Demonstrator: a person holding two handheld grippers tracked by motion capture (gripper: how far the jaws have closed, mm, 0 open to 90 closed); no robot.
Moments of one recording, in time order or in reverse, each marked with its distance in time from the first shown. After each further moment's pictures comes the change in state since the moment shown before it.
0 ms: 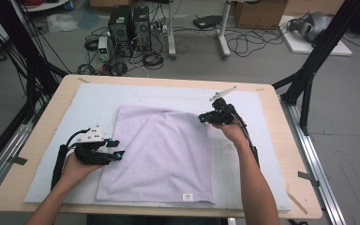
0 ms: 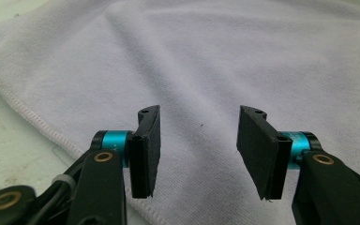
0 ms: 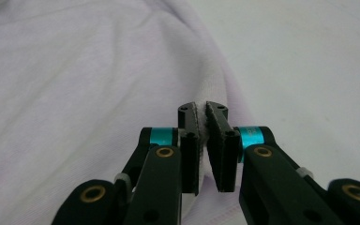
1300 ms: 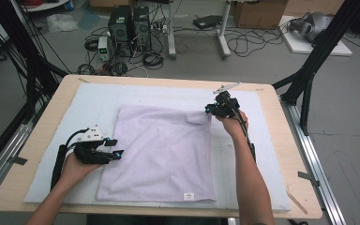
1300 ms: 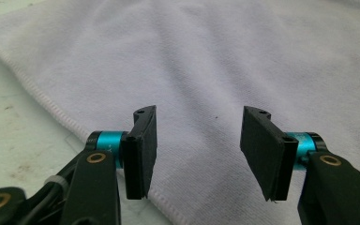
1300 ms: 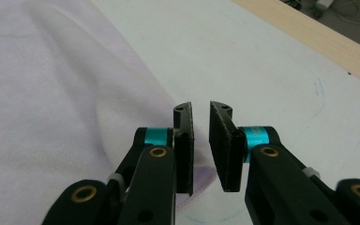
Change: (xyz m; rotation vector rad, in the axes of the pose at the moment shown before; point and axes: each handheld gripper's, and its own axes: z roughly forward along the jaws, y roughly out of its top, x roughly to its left) left arm 0.006 -0.003 0.000 0.002 0.037 -0.033; right arm -0.018 0.008 -0.007 -0.022 -0.238 0.050
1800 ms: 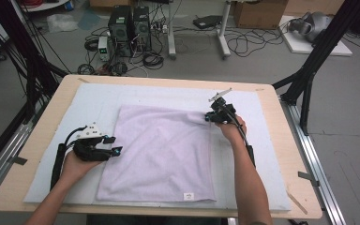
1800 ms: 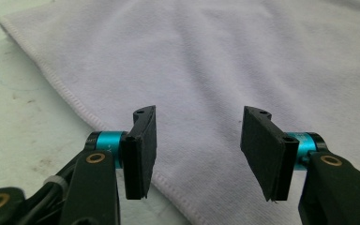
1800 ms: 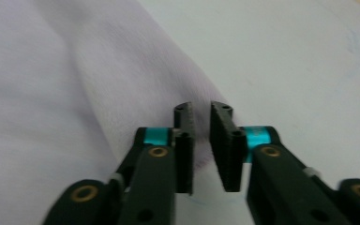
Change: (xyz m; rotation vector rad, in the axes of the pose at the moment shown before) left arm 0.008 0.000 0.002 0.002 0.042 -0.034; right arm 0.000 -0.018 0.025 0.141 -0.049 -0.034
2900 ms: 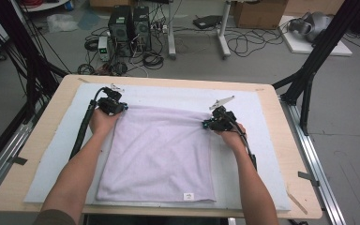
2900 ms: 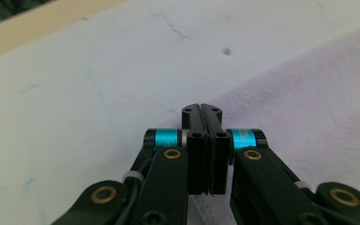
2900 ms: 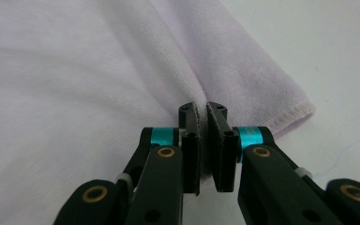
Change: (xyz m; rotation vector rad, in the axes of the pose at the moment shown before) left arm 0.106 0.083 0.103 0.123 0.376 -0.172; right arm 0.016 -0.021 -0.007 -0.067 0.171 -0.034
